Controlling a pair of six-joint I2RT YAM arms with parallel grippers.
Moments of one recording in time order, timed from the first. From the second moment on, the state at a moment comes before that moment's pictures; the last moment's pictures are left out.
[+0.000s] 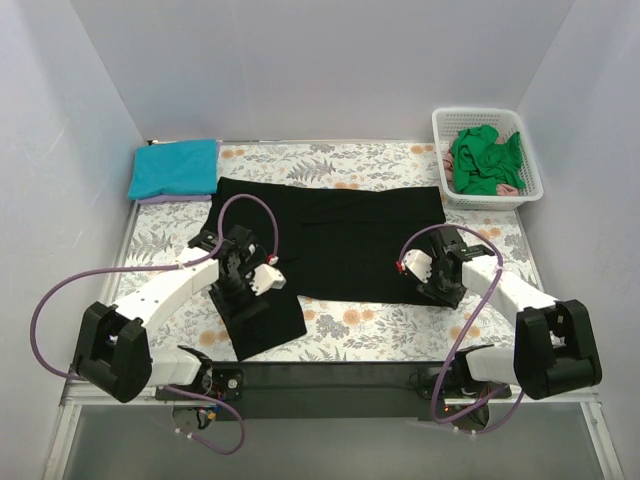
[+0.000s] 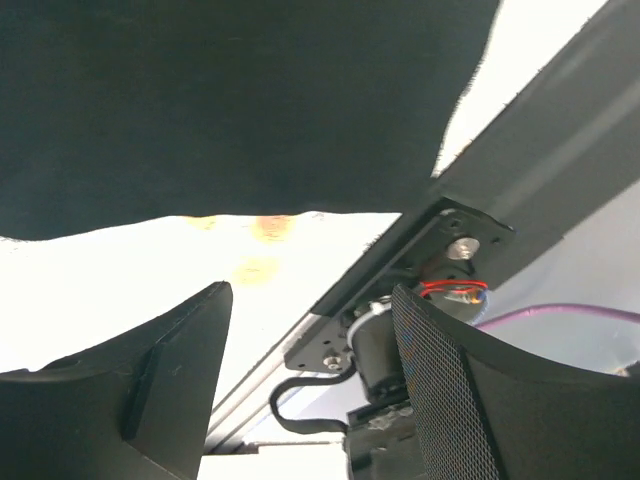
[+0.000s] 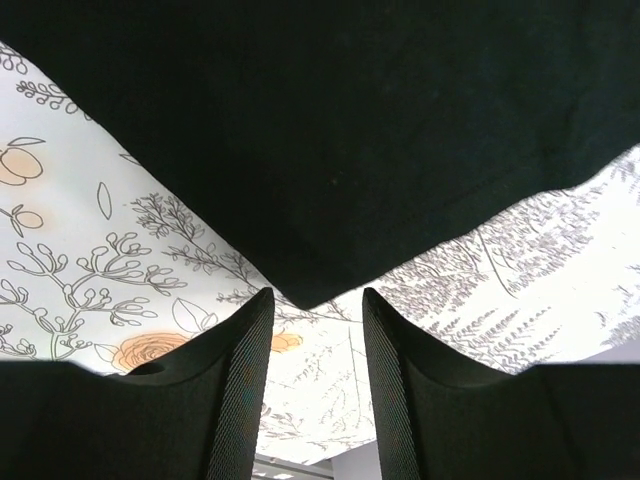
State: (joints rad) left arm -0.51 1.29 0.88 -1.22 0.17 0.53; right arm 0.26 1.26 0.66 -0.75 0.08 -0.82
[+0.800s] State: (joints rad) left arm -0.18 1.30 0.82 -1.04 0.30 0.67; right arm 0.26 1.33 0.64 -0.71 0.09 -0.82
